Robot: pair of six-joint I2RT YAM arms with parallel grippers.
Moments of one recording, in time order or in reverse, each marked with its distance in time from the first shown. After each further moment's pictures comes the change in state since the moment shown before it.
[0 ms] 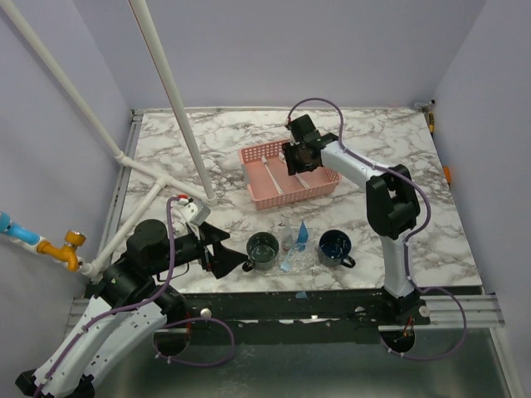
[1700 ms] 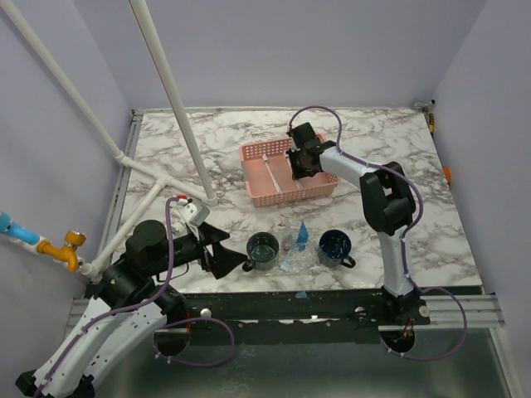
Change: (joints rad) left arm 0.000 -0.006 0.000 0.000 0.000 0.000; right arm -0.028 0.076 -0.049 0.115 -0.023 -0.023
